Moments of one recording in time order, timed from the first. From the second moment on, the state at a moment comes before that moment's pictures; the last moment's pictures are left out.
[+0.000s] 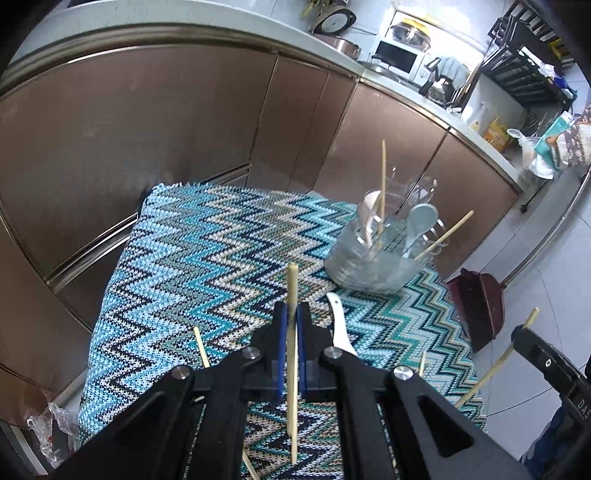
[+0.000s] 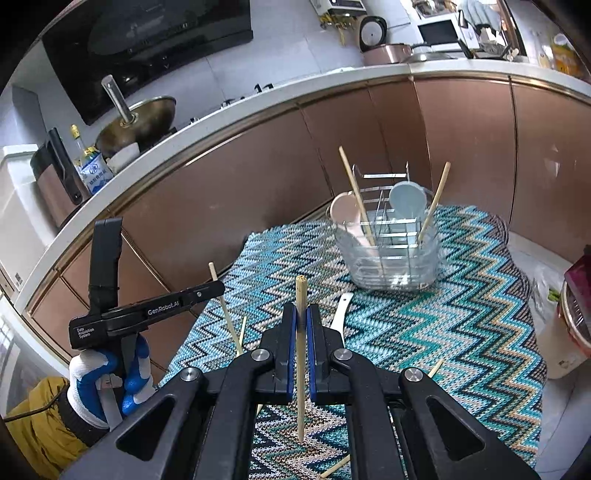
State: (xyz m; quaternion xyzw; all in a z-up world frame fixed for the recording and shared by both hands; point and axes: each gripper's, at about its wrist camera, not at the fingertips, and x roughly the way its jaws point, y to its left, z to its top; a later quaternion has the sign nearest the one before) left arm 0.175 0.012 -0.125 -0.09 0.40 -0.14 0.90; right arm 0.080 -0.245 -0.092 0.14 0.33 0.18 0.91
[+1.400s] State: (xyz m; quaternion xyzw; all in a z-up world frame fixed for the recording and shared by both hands) left arm 0.303 -0.119 -0.078 -0.07 0.32 -0.19 0.93; right arm 0.219 -0.300 -0.065 0.08 0.20 0.09 0.97
